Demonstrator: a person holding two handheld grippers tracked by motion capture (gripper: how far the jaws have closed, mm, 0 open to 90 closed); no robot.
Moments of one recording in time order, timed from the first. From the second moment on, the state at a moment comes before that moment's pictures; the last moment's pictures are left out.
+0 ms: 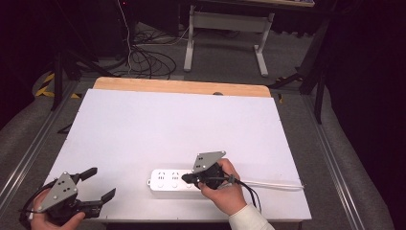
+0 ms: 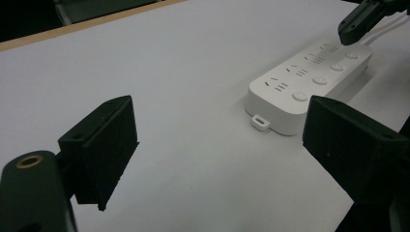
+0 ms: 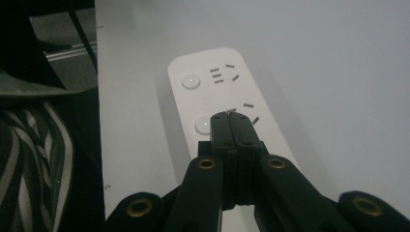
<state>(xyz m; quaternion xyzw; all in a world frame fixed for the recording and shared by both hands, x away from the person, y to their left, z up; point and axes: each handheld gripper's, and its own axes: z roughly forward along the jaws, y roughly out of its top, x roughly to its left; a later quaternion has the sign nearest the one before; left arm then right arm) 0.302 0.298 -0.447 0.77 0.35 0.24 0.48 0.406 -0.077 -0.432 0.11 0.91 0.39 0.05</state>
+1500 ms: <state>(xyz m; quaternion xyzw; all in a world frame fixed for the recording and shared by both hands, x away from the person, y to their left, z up) 0.301 0.298 -0.447 0.77 0.35 0.24 0.48 0.404 -0.069 -0.448 0.13 0.94 0.31 0.06</state>
